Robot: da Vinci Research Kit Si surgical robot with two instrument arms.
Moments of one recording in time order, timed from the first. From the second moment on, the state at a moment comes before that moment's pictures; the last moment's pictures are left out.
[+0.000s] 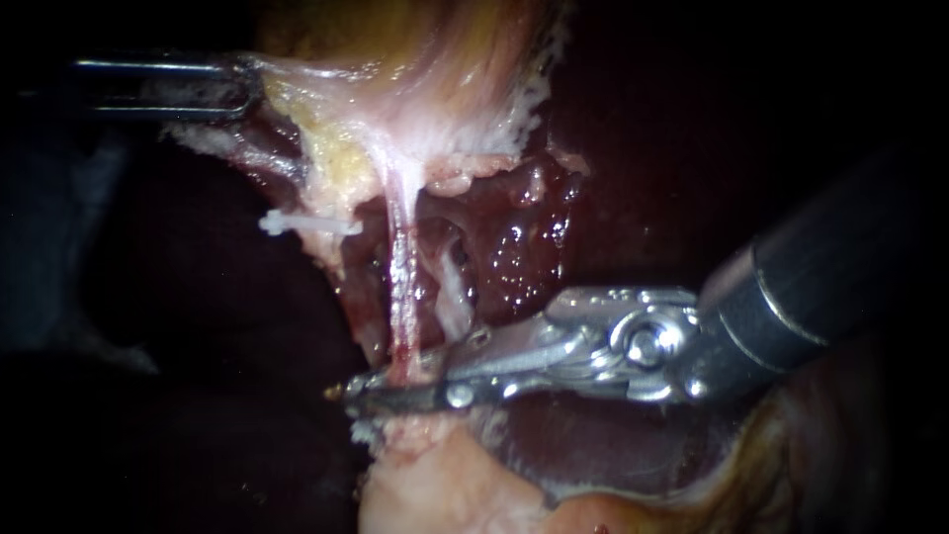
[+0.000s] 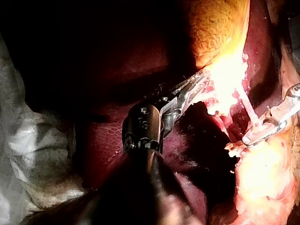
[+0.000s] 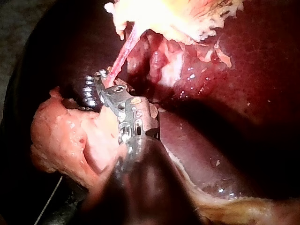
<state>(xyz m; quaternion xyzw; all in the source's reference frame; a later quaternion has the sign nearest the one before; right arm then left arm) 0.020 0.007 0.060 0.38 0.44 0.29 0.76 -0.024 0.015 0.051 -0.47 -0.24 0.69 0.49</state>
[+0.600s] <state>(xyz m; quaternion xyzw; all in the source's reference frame) 0.021 0.006 0.063 0.34 0.50 0.25 0.76 -0.024 0.015 0.051 -0.47 -0.24 0.69 0.49</state>
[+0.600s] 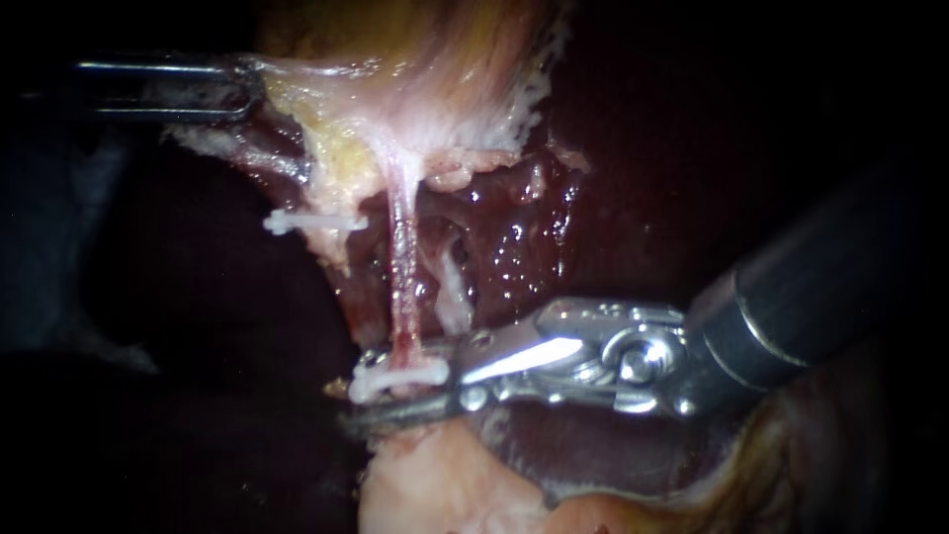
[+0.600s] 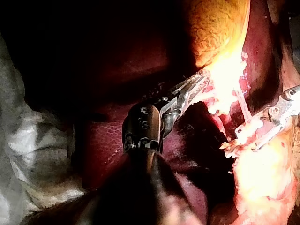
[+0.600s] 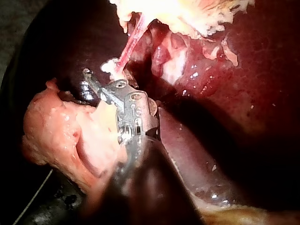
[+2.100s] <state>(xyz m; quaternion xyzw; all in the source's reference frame) 0.004 0.011 0.060 0.17 0.52 0.11 0.83 -0.026 0.014 0.054 -0.47 -0.23 0.69 0.49</state>
